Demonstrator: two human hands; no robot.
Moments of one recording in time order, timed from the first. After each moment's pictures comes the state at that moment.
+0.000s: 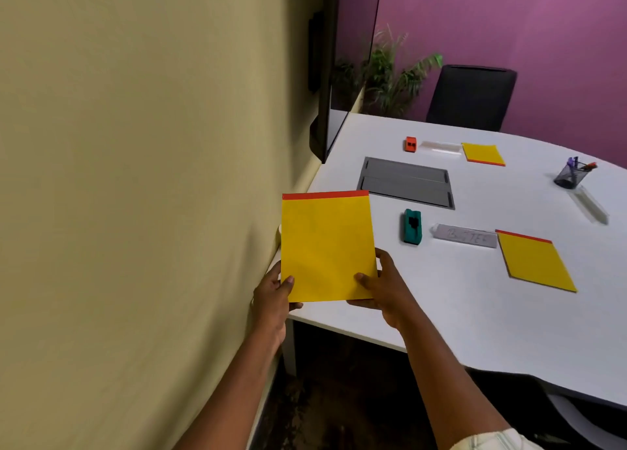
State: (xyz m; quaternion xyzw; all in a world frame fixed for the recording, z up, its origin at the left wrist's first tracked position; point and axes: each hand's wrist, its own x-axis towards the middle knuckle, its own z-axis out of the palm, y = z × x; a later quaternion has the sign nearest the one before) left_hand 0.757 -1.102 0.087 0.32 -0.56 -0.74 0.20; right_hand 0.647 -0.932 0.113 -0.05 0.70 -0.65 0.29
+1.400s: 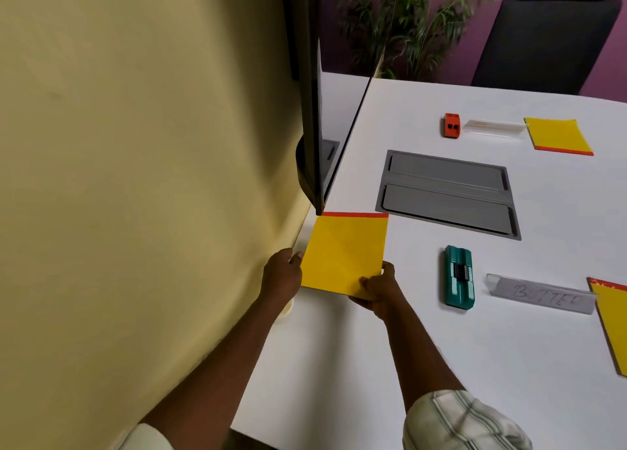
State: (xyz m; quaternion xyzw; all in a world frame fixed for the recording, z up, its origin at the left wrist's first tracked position) left_hand 0.432 -1.248 0.051 0.38 -0.83 -0.41 0.05; right_hand 0.335 -1.089 -0.014 0.19 0.63 -0.66 0.35
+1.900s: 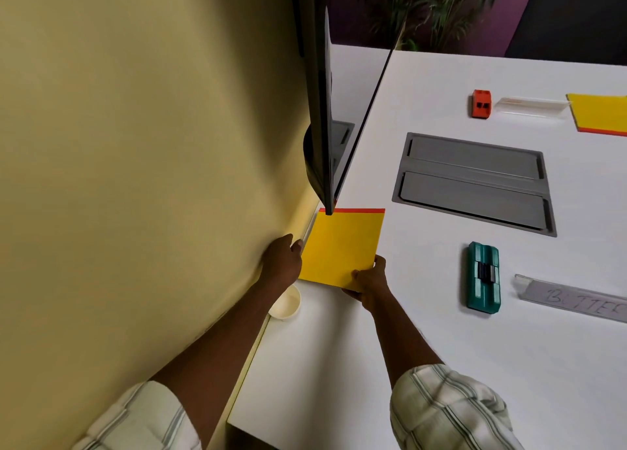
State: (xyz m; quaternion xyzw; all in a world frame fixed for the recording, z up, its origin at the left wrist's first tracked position) left_hand 0.404 -1.284 0.033 0.38 -0.84 -0.38 0.00; right_hand 0.319 -1.141 -0.064 0.19 0.63 -0.66 0.36
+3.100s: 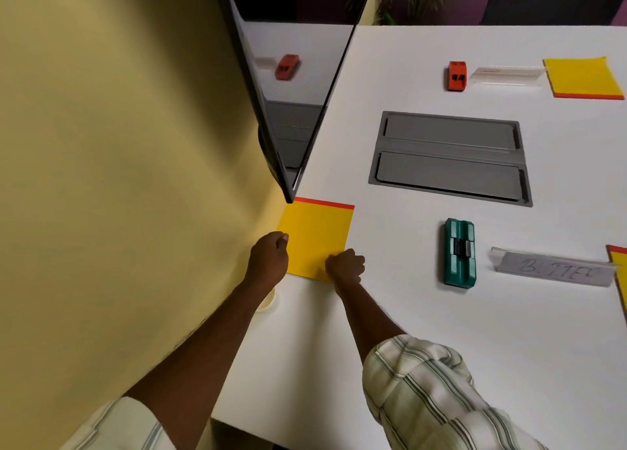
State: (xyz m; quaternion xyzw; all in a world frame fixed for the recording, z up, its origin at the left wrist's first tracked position) left_hand 0.398 -1.253 0.023 0.35 -0.86 -0.37 0.04; right_hand 0.312 -1.154 -0.081 0.14 0.85 -0.39 0.32
